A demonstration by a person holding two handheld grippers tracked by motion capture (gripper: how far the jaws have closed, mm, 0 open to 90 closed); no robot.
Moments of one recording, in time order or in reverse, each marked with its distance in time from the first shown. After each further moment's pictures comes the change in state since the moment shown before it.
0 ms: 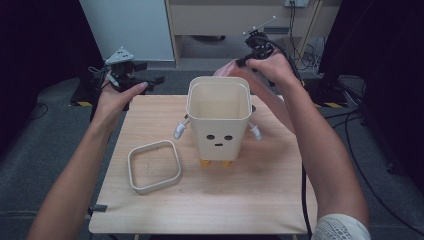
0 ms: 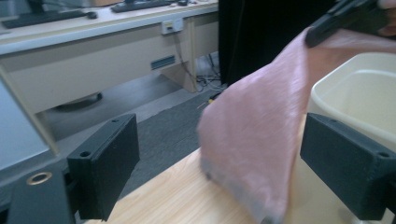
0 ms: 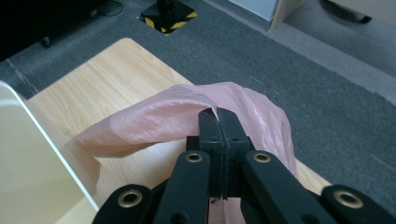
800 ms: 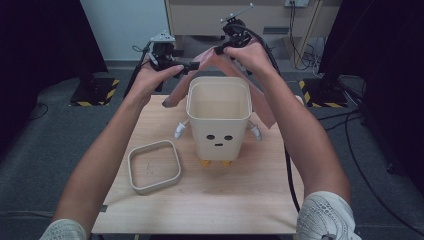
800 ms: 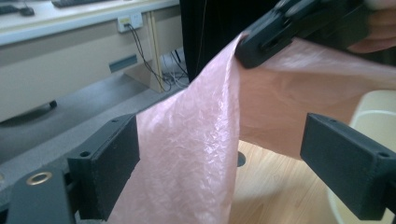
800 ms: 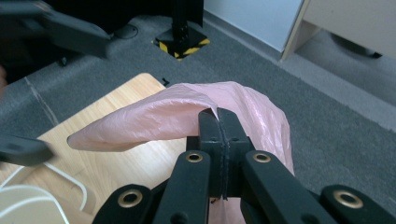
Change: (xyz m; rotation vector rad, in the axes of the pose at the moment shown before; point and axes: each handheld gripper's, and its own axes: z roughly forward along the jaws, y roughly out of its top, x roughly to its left) left arm -0.010 0.035 0.105 0.070 -0.142 0.018; right arm 0.030 0.050 0.027 -0.089 0.040 -0.044
